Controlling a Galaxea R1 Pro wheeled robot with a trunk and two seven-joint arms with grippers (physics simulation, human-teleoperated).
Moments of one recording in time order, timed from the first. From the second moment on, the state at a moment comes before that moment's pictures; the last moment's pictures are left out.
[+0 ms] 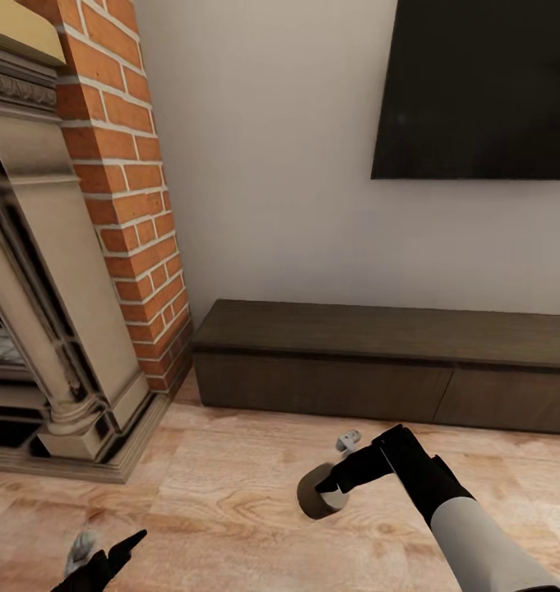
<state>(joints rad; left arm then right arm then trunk) -0.27 0.35 0.05 -0.37 0.78 0.30 -0.99 -0.68 -0.04 0.14 -0.69 0.37 0.71 0.92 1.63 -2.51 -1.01</state>
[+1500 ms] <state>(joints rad) -0.28 0.28 0.10 -0.75 0.91 0.52 -1.23 -0.68 -1.03 -0.10 -1.37 -0.06 1.04 1.44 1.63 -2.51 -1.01</state>
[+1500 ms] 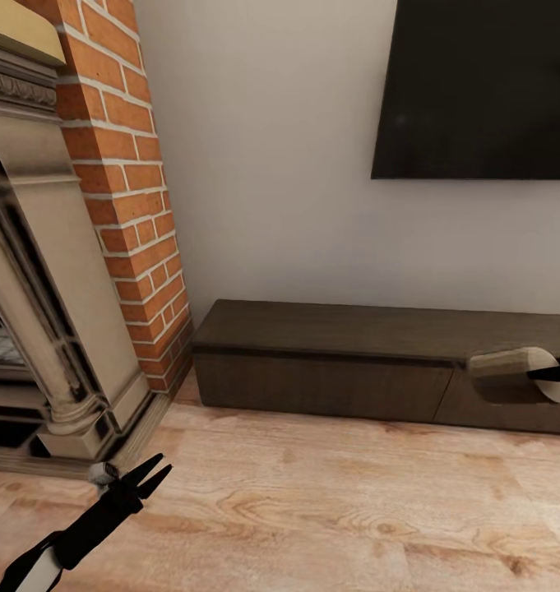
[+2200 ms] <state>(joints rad) -0.28 0.26 0.20 -0.73 0.92 0.51 -0.95 -0.68 -1.04 0.10 -1.36 0.06 1.02 1.42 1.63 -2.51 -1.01</state>
